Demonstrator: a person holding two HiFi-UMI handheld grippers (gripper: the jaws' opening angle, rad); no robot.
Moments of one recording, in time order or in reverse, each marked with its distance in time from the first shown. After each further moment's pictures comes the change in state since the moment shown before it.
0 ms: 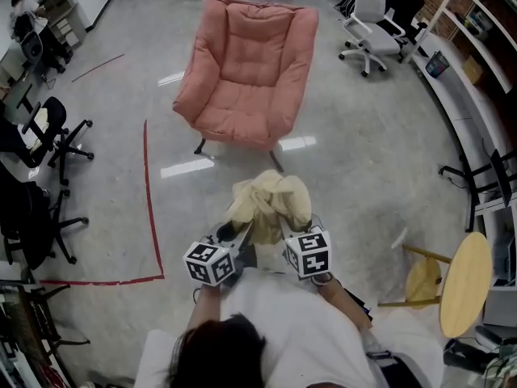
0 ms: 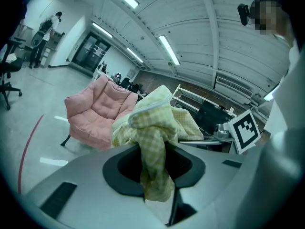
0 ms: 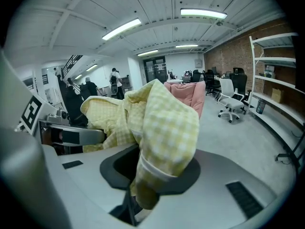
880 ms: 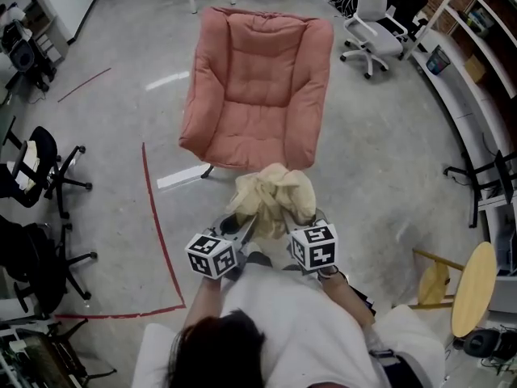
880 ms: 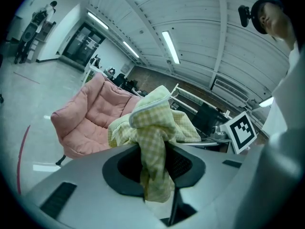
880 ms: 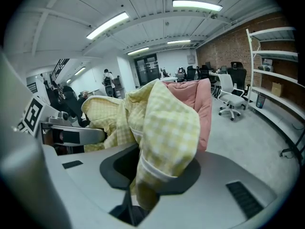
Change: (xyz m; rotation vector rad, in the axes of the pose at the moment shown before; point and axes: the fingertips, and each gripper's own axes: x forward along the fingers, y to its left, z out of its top) left arm 0.083 0.156 0.155 0.009 0.056 -0.108; right arm 0.181 -0.012 0.134 0.093 0.020 -0.052
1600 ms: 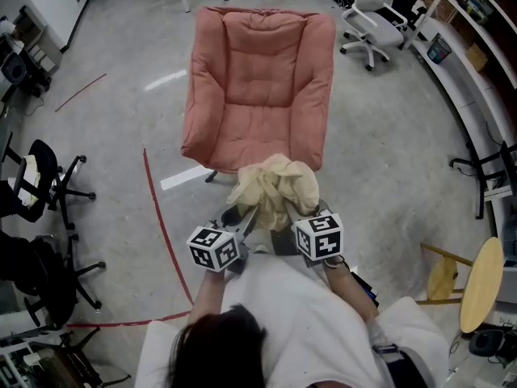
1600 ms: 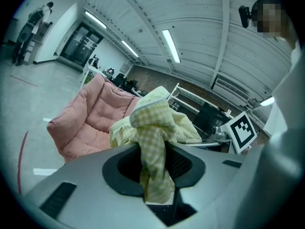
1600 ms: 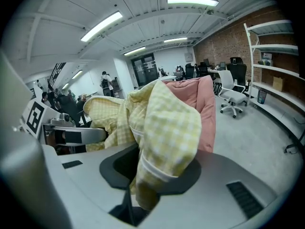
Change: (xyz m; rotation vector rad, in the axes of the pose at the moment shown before) left arm 0.037 0.044 0.038 0.022 0.013 -0.001; right arm 0.051 -0.020 0.031 0.055 0.001 0.011
